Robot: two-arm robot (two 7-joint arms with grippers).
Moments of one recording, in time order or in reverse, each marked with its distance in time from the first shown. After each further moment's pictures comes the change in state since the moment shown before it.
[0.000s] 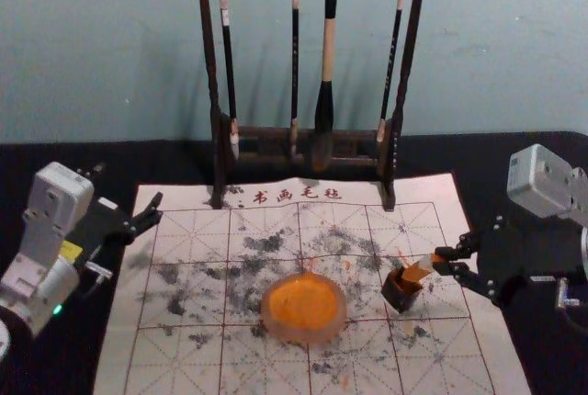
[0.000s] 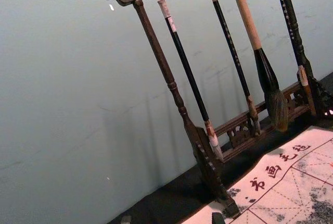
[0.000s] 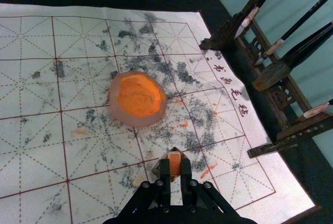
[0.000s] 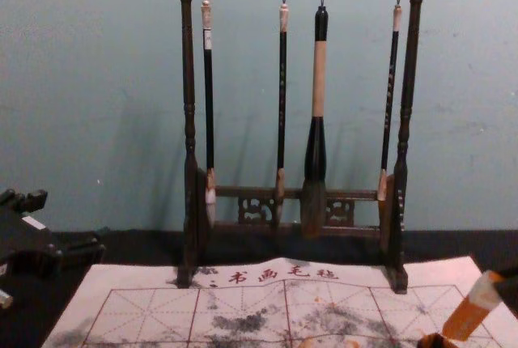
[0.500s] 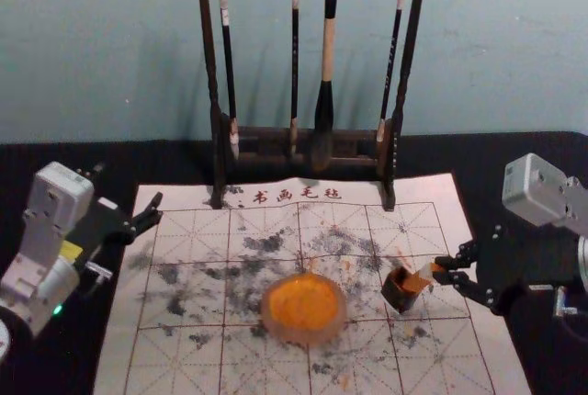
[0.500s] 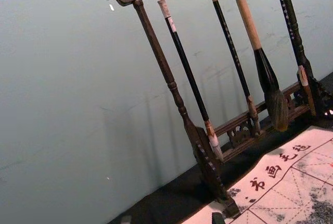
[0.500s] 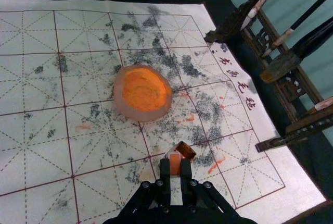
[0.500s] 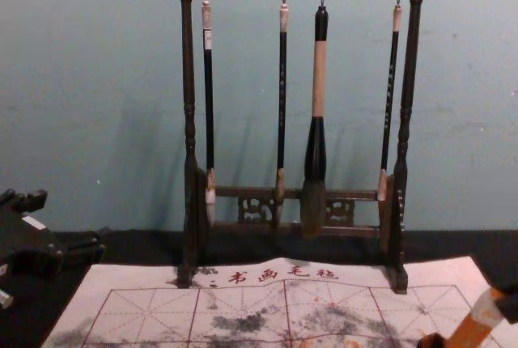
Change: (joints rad) left arm 0.000 0.000 0.000 0.000 0.000 0.000 0.000; right arm -0.017 -0.010 0.004 0.006 -0.014 0.016 0.005
